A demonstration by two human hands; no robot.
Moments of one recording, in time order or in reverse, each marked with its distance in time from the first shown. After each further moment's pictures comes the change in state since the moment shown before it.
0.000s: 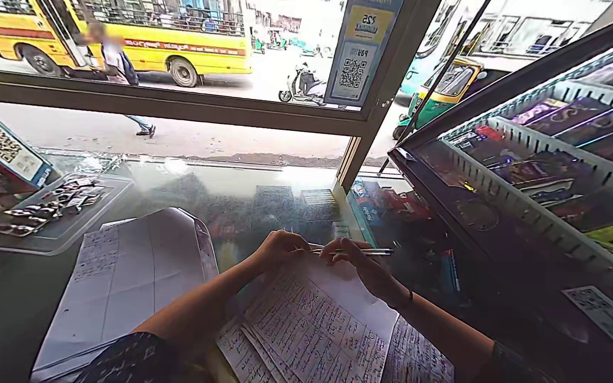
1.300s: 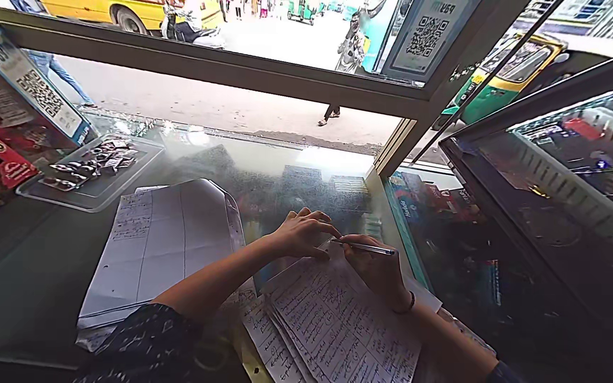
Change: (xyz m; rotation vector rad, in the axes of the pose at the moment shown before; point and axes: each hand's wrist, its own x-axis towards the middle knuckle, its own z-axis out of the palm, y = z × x) left_hand -0.006 0.006 -0.018 0.384 -0.176 -0.064; right_hand 0.001 0.047 0.031 -0.699 0.255 -0.195
